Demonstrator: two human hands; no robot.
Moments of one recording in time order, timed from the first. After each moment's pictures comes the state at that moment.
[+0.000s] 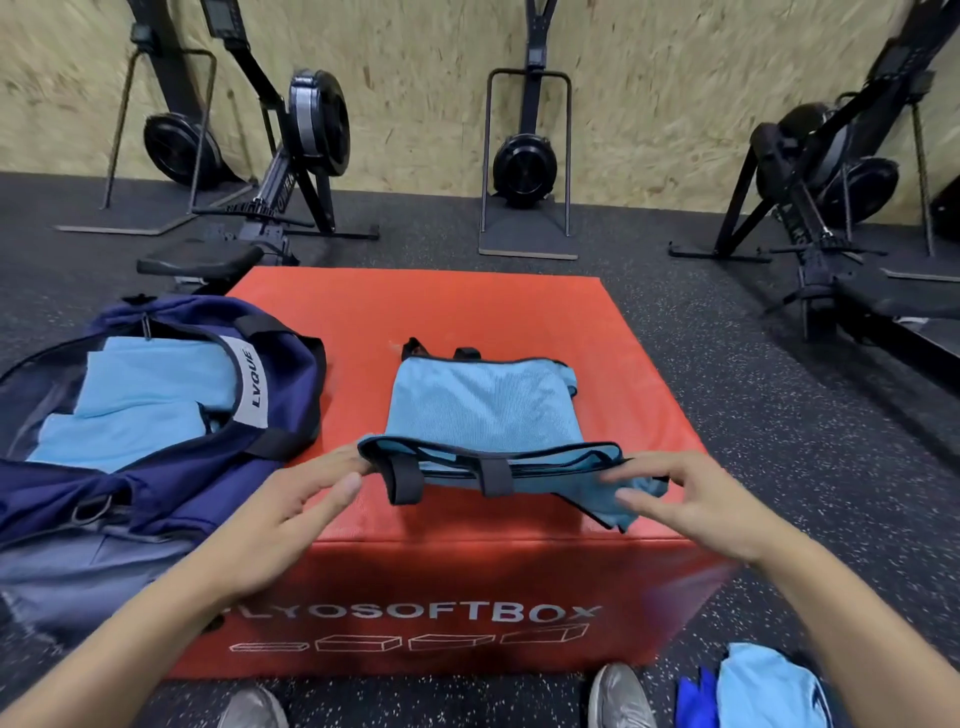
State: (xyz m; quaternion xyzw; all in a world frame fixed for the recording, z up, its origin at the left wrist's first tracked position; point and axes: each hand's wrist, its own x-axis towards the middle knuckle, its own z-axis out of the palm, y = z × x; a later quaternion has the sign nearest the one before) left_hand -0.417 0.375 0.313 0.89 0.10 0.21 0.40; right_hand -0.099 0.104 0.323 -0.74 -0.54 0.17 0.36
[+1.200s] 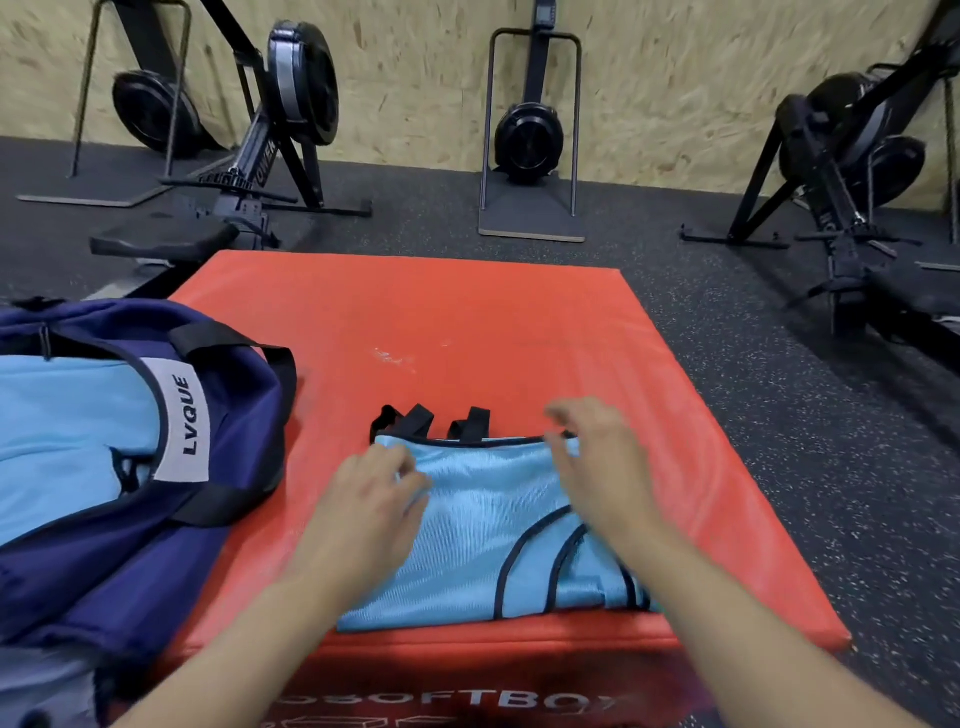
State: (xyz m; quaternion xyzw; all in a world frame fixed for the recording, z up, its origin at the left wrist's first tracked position) left_hand -0.285 0.435 0.234 0.95 0.17 0.26 0.02; right_hand -0.071 0.278 0.269 -0.84 -0.44 -0.08 0.31
